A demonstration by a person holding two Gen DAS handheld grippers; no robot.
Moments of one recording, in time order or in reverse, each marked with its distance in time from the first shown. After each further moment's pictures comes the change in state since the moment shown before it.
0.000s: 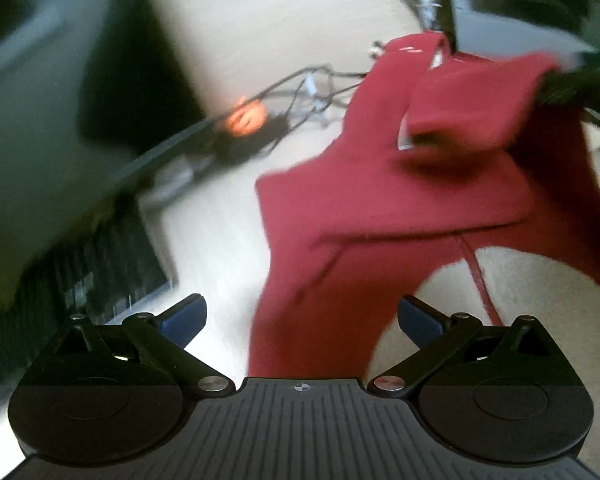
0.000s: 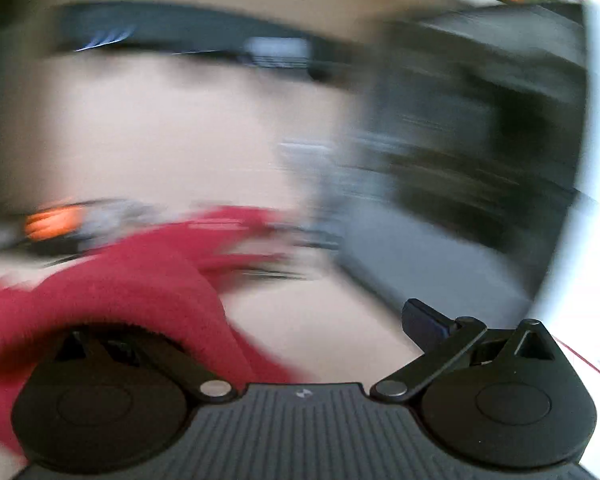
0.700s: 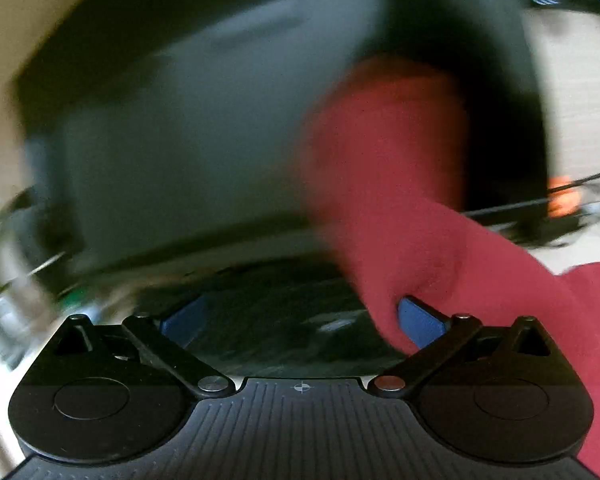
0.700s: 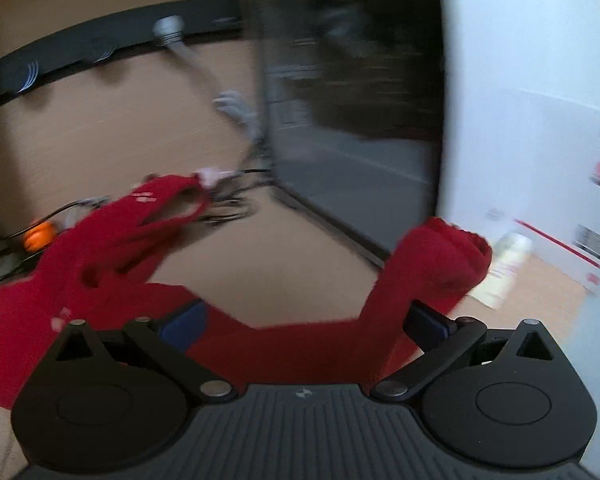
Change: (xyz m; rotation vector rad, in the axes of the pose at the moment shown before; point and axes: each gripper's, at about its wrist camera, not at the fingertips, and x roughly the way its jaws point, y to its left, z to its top) left arm -0.015 0.144 -0.051 -0.519 0.019 0.713; right arm -0.020 -0.073 -0.009 0.168 0.169 0.167
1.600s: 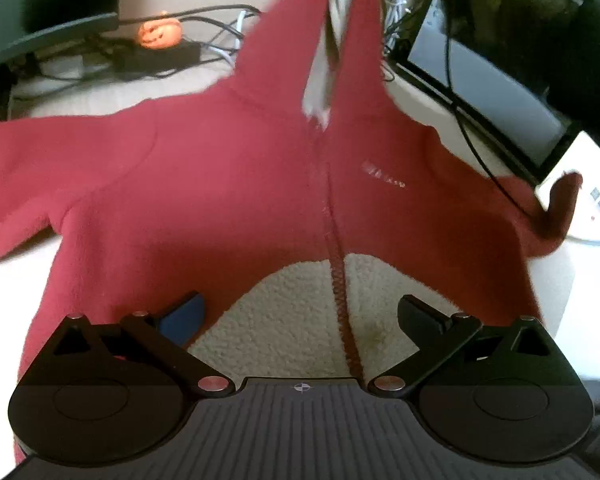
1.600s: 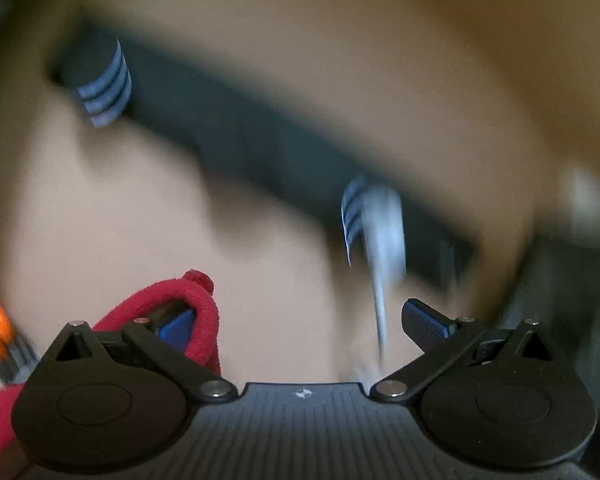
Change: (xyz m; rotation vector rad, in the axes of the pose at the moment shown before) left arm -0.075 -0.156 -0.092 0.132 0.348 -1.079; right arm 0.135 0.206 0.183 -0.642 -0.569 0.121
